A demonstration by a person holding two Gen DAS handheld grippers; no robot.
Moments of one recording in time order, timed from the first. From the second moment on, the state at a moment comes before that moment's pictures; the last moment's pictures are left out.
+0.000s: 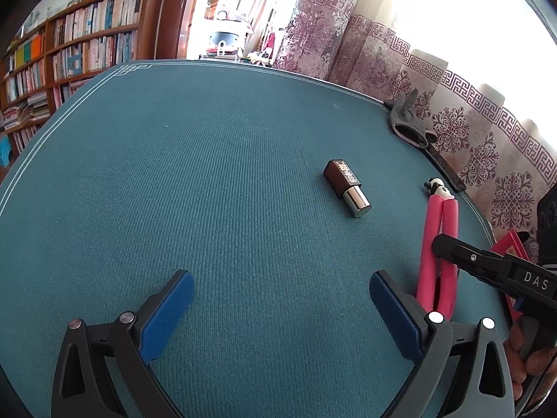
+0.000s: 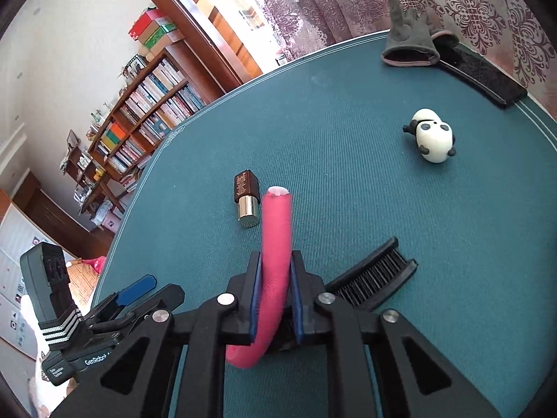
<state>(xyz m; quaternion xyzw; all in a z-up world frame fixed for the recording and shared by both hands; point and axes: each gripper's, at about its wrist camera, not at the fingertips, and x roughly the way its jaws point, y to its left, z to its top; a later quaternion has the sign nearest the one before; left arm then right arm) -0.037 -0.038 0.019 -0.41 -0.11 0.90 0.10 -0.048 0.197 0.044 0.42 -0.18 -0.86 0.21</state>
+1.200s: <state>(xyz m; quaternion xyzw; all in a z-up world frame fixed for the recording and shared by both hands) -0.121 0.029 0.033 -0.40 -0.01 0.91 0.07 -0.020 0.229 0.029 0.36 -0.21 -0.88 0.21</state>
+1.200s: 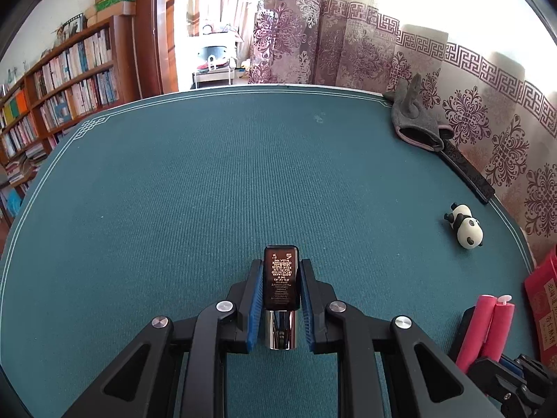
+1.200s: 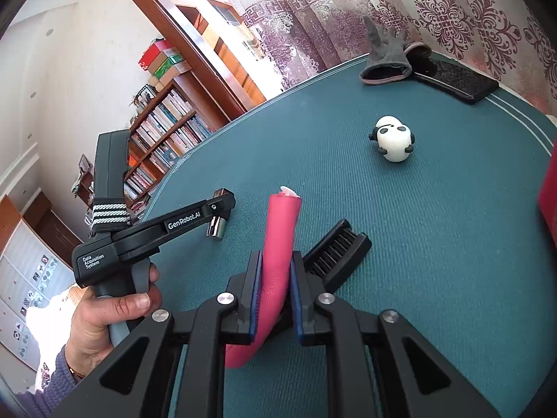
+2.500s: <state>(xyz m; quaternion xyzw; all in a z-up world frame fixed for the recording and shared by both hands) 0.017 0.099 0.096 -0.34 -0.02 0.92 0.21 0.131 0.371 0.110 0.26 -0.21 -0.94 0.01</state>
